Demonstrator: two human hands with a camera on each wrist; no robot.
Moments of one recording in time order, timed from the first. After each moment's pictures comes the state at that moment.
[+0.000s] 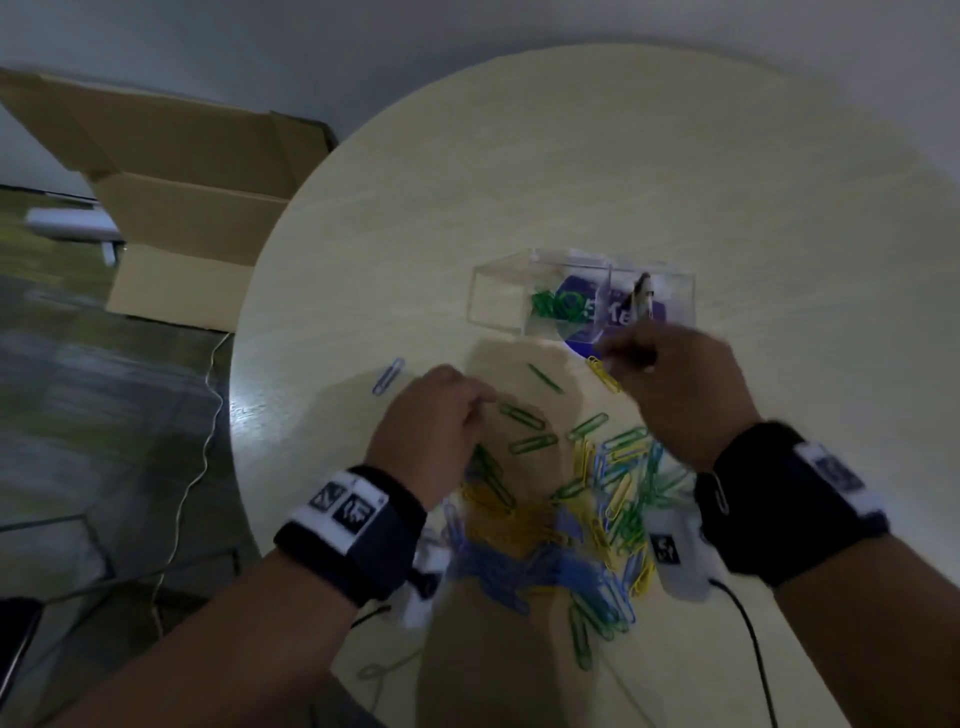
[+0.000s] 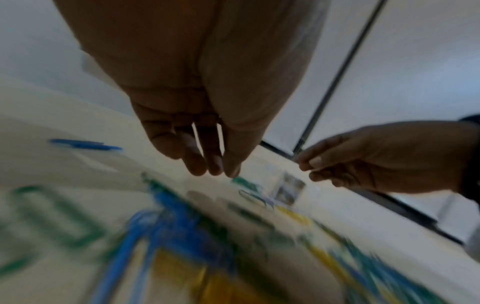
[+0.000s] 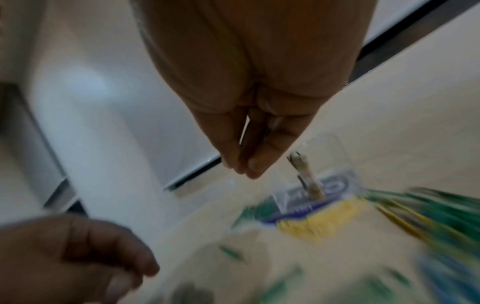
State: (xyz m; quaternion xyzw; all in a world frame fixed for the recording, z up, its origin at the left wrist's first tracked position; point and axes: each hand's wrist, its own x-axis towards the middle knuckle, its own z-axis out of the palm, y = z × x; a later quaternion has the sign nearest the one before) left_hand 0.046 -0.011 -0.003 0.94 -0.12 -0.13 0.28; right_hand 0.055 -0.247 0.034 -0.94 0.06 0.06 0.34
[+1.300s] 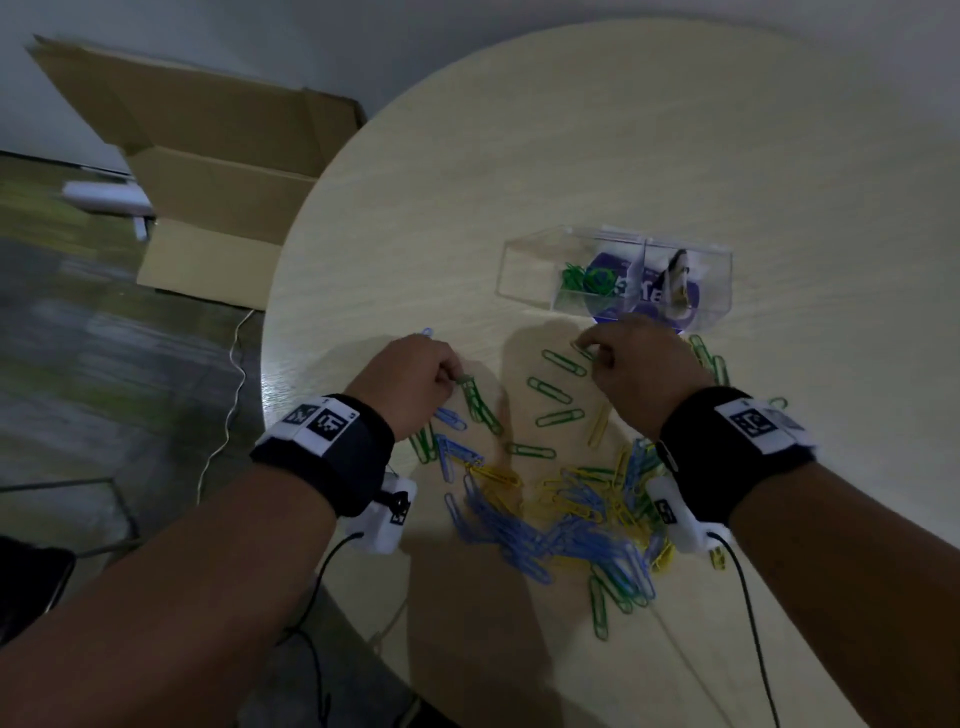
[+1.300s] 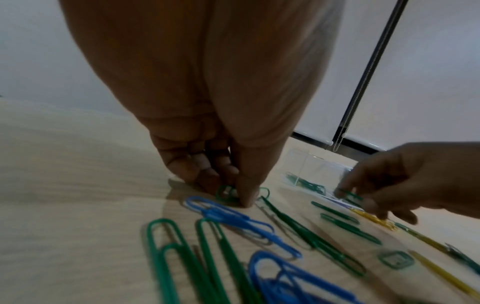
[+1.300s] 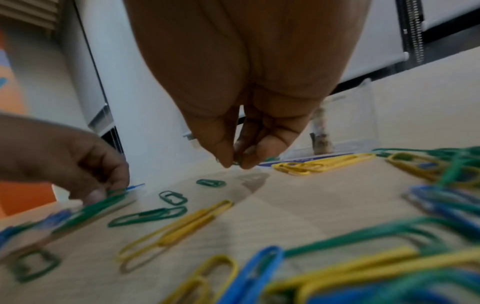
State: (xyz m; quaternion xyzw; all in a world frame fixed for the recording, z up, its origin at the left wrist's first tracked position) left_hand 0.069 0.035 -0.004 0.94 -0.10 -0.23 0.21; right_hand 0.066 -0.220 -0.010 -0.96 -0.05 0.16 0.23
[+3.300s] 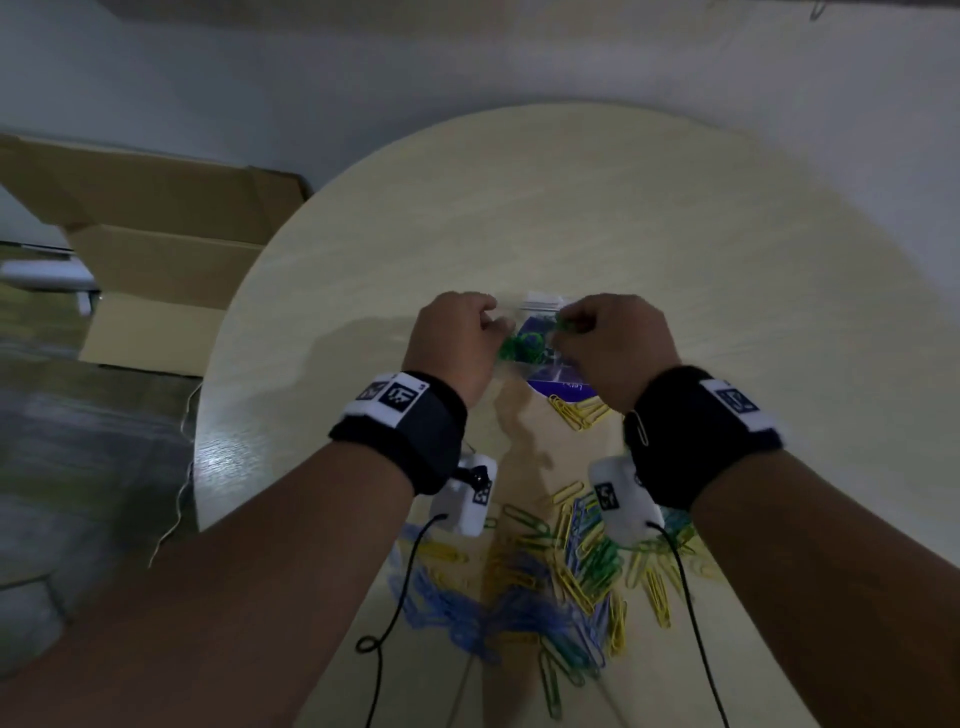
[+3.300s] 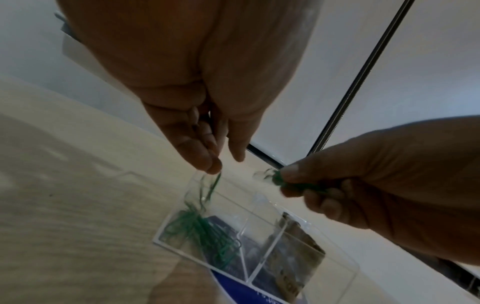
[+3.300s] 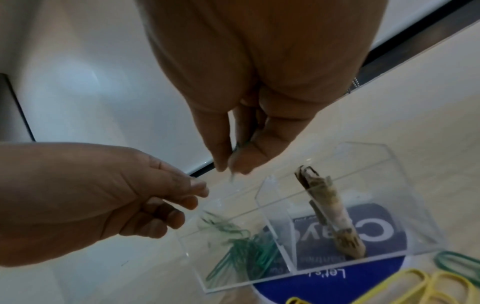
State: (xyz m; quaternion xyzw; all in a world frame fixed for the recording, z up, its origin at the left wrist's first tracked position) left_hand 0.144 -0.078 0.012 0.93 -0.03 -0.05 0.35; right_hand 0.115 -0.243 0.039 -0.92 0.10 0.07 0.36
